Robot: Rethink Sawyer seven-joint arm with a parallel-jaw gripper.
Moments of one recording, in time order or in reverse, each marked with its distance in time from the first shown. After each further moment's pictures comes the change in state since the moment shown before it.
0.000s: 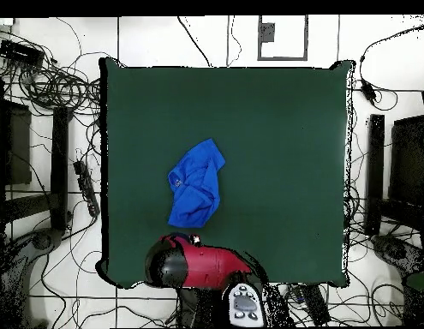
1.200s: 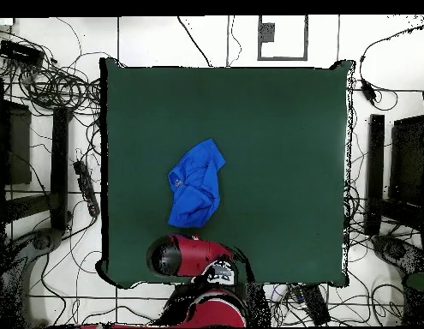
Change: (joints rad) arm 0.104 0.233 -0.079 -0.105 0.063 -0.042 0.000
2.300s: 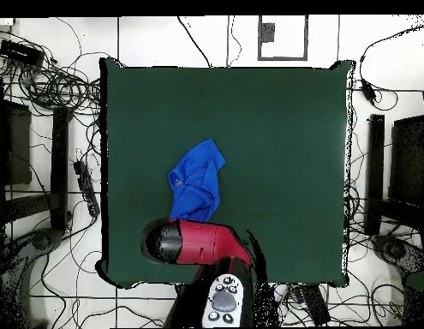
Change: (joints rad) arm 0.032 -0.233 -0.097 -0.111 -0.035 0.361 0.000
